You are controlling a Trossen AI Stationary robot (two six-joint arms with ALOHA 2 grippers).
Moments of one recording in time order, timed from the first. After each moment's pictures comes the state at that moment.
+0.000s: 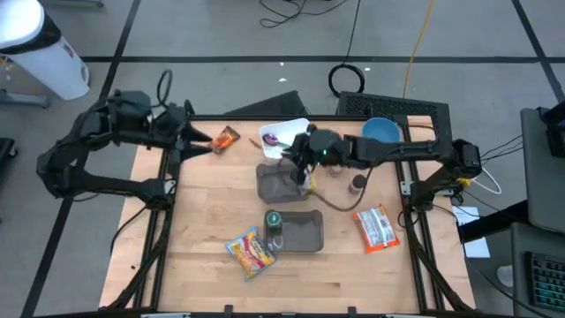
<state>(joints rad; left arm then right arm) 0.28 0.93 1.46 -0.95 0.23 -0.16 -0.14 1.54 1.25 -0.15 0.15 0.10</state>
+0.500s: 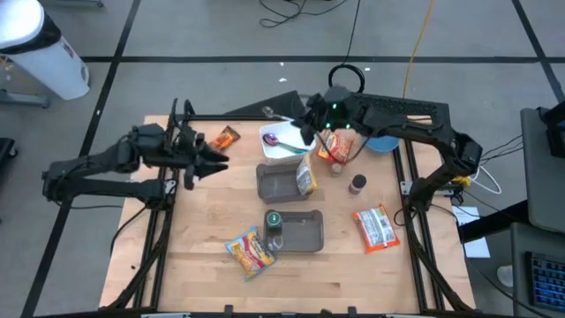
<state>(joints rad) 0.19 0.70 0.83 -0.25 0.23 -0.43 -0.50 1.55 1.25 -0.11 -0.23 0.24</state>
